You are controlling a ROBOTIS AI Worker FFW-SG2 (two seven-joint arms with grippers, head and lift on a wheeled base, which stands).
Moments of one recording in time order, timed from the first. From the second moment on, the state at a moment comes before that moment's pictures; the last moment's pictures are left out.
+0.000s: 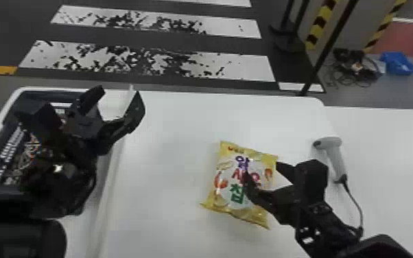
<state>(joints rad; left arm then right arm) 0.22 0.17 -0.07 -1.84 0.32 0.02 -0.21 0.47 -0.29 0.13 -2.03 -0.14 0.44 0.03</state>
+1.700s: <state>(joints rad) 0.36 0.19 0.01 -1.97 0.33 0.01 -0.18 0.25 -0.38 0.81 -1.88 0.50 0.88 -0.32</state>
